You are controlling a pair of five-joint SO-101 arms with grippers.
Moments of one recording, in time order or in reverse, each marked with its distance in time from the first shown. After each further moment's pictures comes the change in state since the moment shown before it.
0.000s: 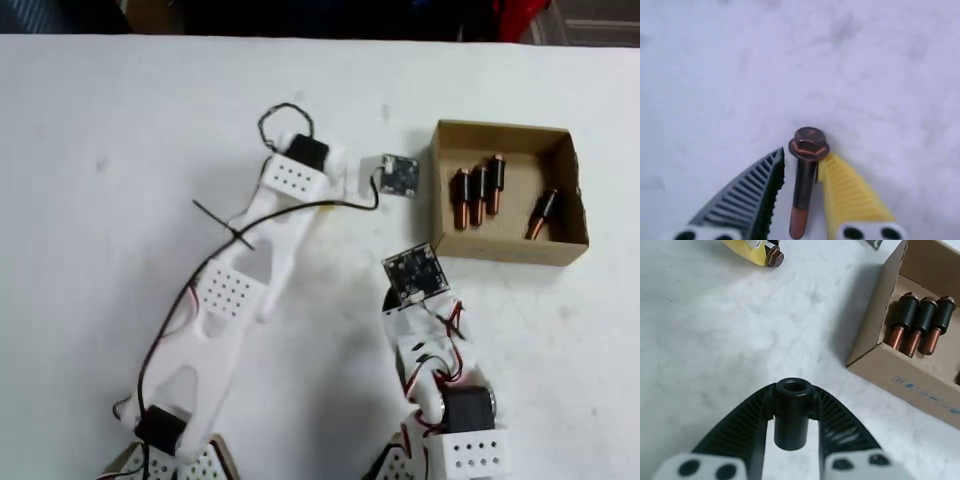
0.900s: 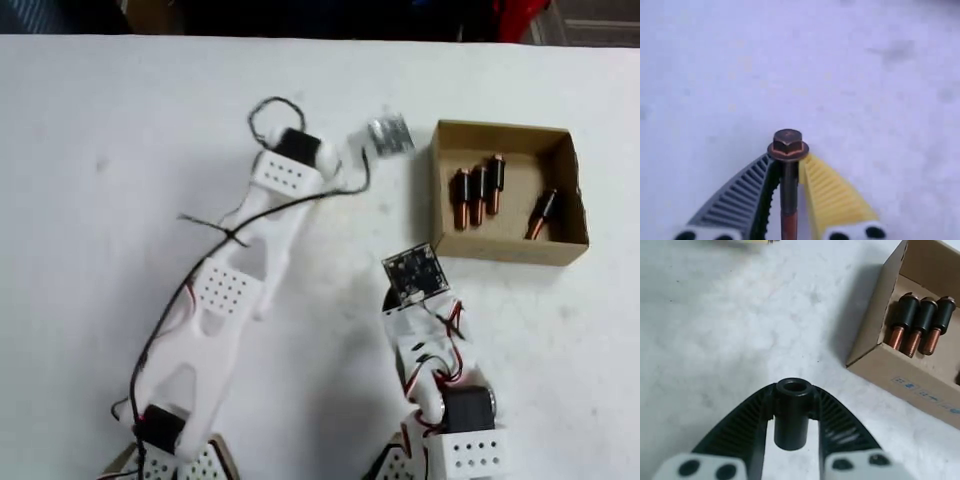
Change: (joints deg) left arm -1.9 0.4 -8.0 5.1 24.4; right arm 0.0 0.0 0.0 0.0 0.0
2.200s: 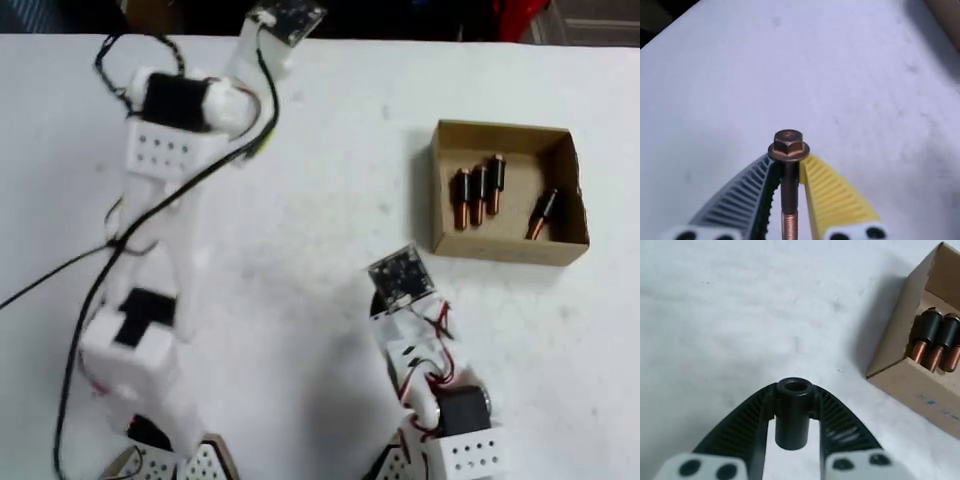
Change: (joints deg) left arm -8.7 -58.5 37.7 13.9 25.1; right arm -6.1 0.0 0.0 0.0 0.0
